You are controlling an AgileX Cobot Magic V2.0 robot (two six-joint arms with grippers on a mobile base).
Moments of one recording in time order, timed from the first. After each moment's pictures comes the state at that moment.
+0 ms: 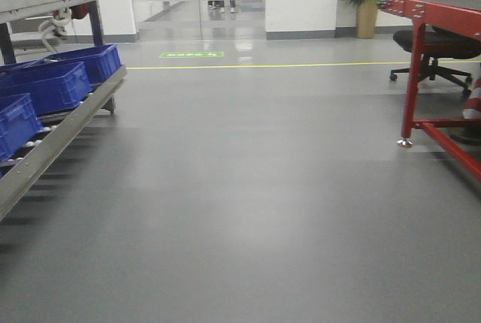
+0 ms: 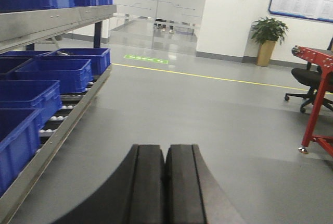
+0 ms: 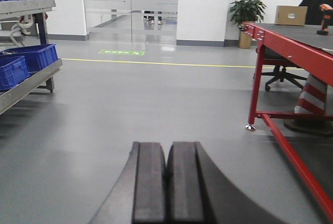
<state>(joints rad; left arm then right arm) 0.03 0.00 0.00 0.06 0.03 -0.16 -0.07 0.00 0.00 0.06 0.06 -0.04</state>
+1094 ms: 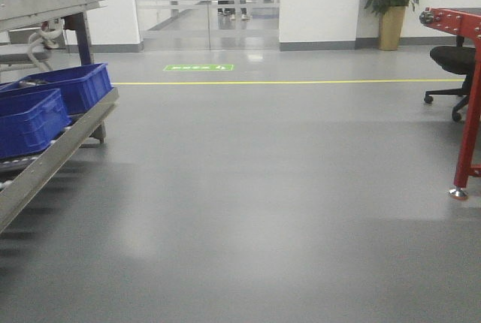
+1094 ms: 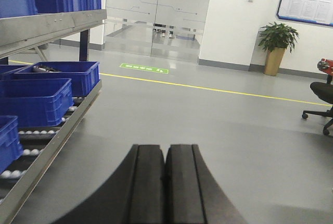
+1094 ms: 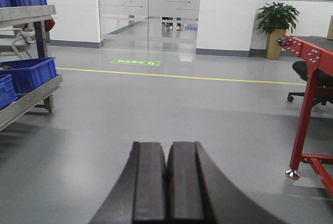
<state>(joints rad) 0.02 0.00 0.00 0.06 0.03 -0.16 -0.03 0.00 0.00 0.06 0.06 -0.04</state>
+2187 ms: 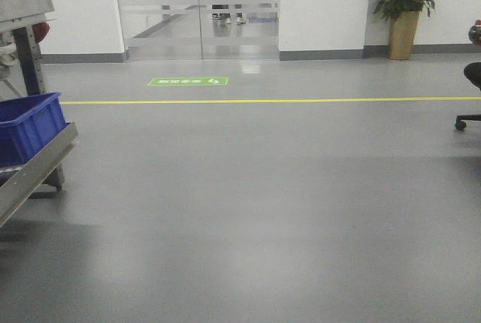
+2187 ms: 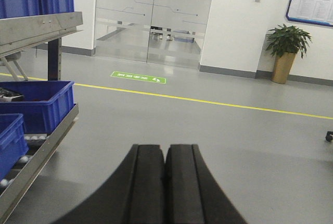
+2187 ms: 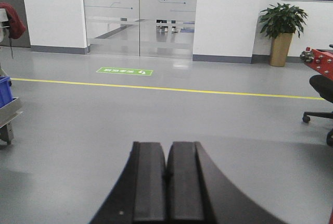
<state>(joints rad) 0.02 0.00 0.00 0.06 0.03 -0.16 -0.03 0.00 0.00 0.06 0.06 -0.04</state>
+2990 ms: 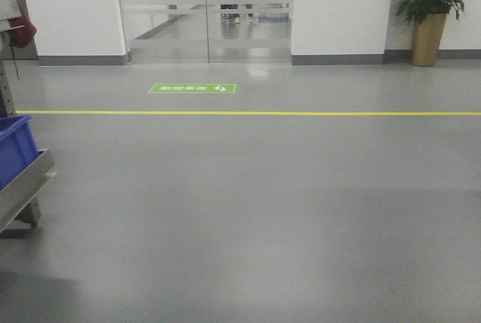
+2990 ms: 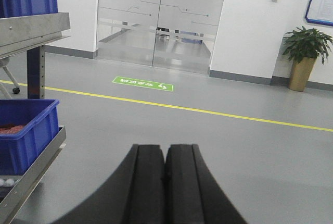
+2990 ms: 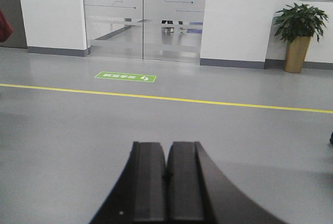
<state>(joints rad) 0.02 0.00 0.00 0.06 0.03 -0.16 -0.03 0.00 0.00 0.06 0.06 -0.04</state>
